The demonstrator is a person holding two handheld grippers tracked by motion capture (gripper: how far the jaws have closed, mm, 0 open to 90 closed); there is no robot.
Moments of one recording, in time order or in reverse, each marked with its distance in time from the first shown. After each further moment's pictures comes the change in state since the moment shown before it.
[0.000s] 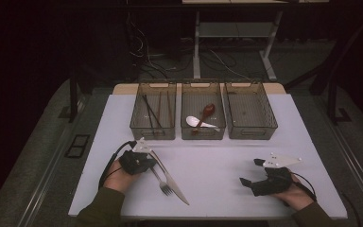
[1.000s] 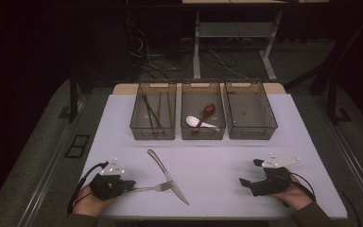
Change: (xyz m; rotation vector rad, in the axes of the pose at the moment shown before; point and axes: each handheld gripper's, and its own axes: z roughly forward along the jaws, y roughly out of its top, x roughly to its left) left arm -0.028 -0.070 -0.062 0.010 -0.051 -0.100; right arm 0.000 0.000 0.003 0.011 0.002 0.000
